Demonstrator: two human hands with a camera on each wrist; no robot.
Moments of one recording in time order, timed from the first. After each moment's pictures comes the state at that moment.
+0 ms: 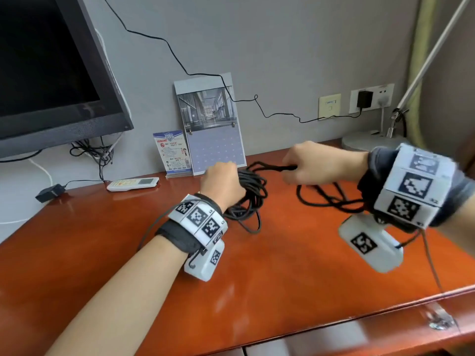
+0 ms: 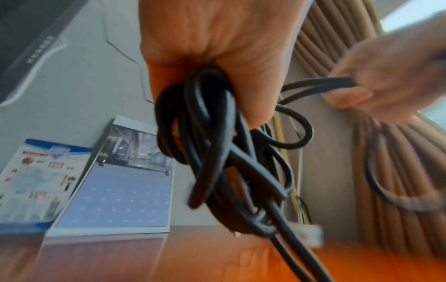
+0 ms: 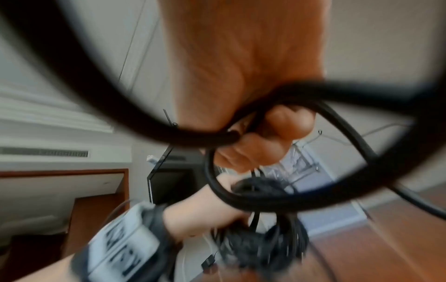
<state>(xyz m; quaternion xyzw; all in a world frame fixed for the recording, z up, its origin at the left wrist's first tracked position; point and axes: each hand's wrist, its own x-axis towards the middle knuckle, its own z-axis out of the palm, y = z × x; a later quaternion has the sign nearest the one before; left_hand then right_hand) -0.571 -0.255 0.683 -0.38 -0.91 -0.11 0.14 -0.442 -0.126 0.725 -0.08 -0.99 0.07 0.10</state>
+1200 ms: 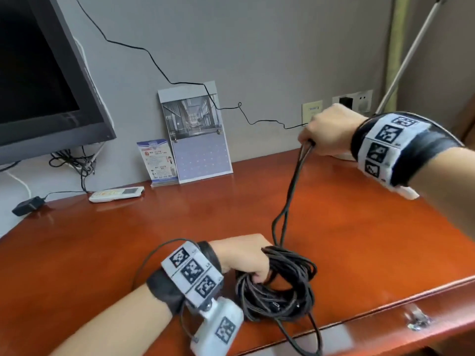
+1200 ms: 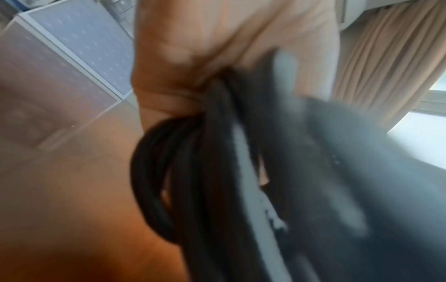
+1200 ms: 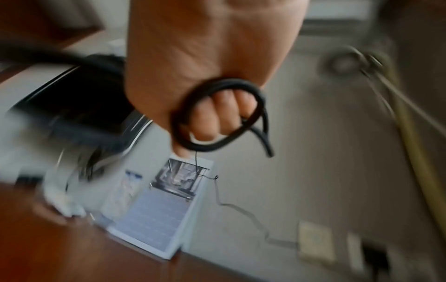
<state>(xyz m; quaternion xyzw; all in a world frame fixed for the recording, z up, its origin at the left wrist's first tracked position) -0.499 -0.256 0.636 -0.48 -0.78 -0.10 -0.38 -0.426 -0.051 0.763 -0.16 -0.93 -0.33 0.07</state>
